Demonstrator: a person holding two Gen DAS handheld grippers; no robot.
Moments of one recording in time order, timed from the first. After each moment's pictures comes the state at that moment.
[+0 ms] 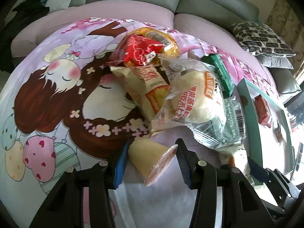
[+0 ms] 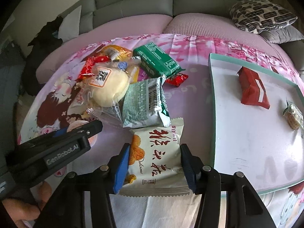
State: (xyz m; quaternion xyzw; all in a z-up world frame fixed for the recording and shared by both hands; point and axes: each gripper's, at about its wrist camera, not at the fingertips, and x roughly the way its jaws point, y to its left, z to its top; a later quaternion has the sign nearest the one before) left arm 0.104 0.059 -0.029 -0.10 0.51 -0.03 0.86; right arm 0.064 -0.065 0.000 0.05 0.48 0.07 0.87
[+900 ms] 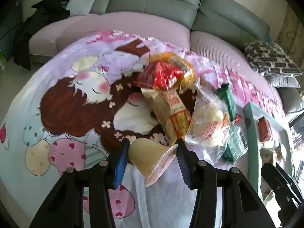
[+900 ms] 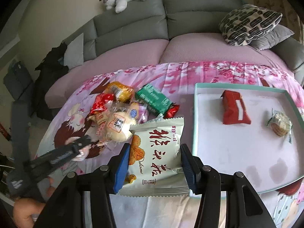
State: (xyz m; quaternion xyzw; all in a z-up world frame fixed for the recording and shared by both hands) left arm 0.088 0.082 0.008 -0.12 0.46 0.03 0.88; right arm 0.047 -0.099 0.048 0.11 0.40 0.07 0.91
